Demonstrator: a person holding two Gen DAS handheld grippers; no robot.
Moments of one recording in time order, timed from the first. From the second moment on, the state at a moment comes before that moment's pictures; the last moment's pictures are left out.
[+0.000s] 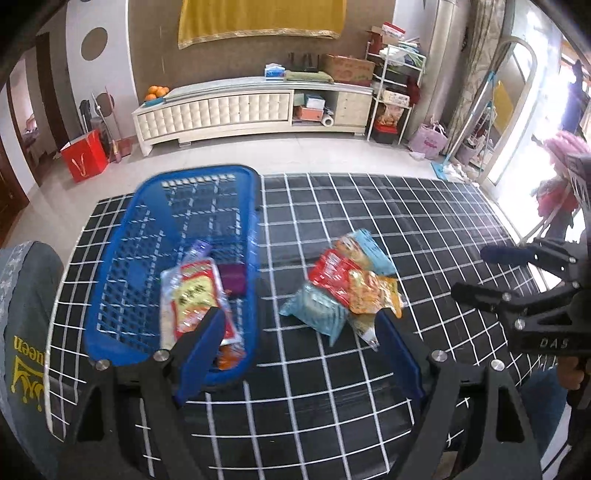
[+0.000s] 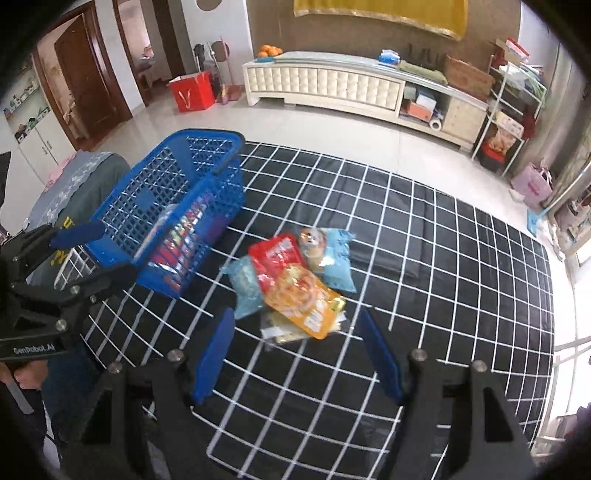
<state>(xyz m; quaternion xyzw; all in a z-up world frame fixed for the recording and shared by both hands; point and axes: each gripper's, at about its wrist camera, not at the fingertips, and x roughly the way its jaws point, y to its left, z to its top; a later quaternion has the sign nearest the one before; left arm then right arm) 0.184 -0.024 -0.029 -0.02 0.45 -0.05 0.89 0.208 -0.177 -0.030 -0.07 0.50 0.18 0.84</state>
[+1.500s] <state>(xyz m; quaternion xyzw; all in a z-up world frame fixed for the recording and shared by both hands) 0.174 -0.067 -0.137 -0.04 0.50 0.01 0.86 0.234 -0.168 -0.168 -0.18 0.44 0.36 0.81</state>
